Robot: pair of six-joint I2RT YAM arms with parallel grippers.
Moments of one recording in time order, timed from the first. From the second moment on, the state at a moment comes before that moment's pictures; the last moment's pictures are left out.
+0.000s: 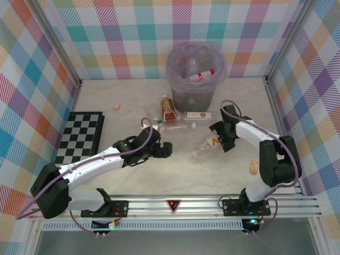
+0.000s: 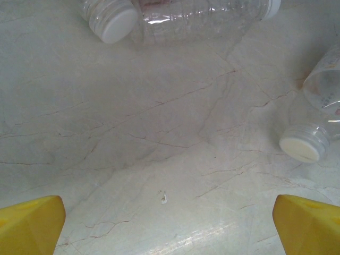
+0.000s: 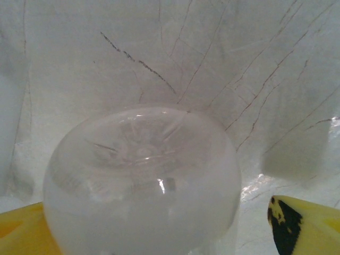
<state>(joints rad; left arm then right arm) -0.84 1.27 0.82 -0.44 -0.16 -0.65 0.24 1.59 0.94 -0.60 -0.09 1.25</state>
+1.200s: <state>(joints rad) -0.82 1.32 0.82 -0.42 -0.18 -0.65 0.24 1.19 1.16 -0.70 0.16 0.90</state>
